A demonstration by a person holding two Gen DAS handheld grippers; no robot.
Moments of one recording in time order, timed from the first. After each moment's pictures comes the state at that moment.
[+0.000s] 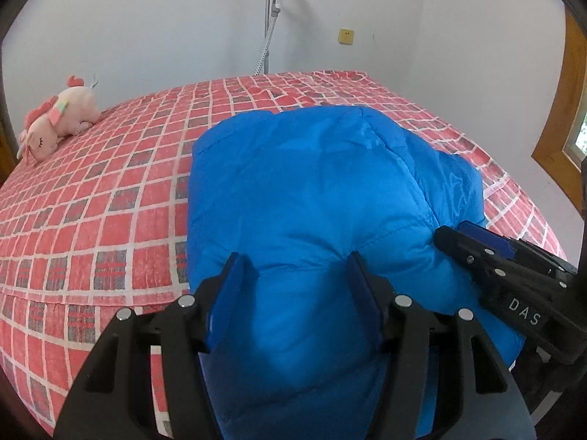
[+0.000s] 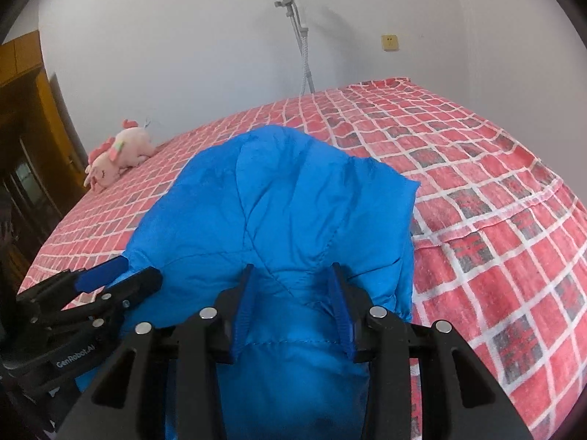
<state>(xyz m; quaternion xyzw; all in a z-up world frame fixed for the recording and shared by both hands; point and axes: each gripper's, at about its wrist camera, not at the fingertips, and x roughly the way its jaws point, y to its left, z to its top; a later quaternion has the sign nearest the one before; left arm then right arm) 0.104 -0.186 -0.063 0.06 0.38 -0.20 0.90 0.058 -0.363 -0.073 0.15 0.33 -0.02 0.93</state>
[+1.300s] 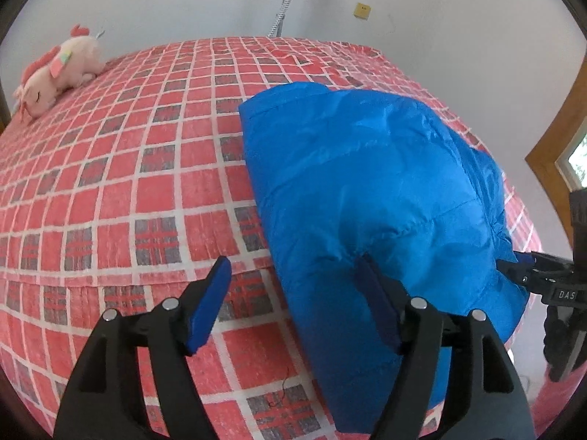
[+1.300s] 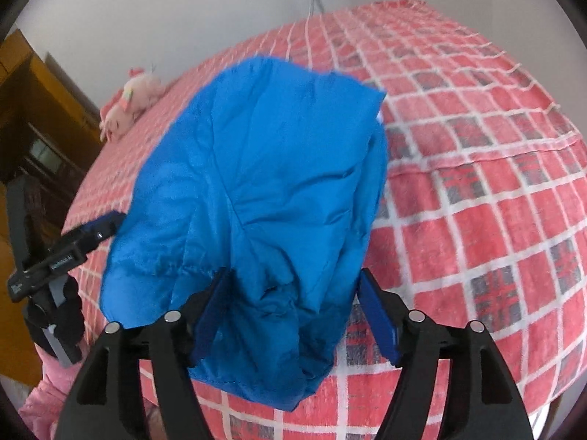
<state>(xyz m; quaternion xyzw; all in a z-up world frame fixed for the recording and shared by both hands) 0.131 -0.117 -0.055 0.02 0.47 -0.21 0.86 0.050 -0.394 -0.071 0.19 0.49 0.06 0.85</state>
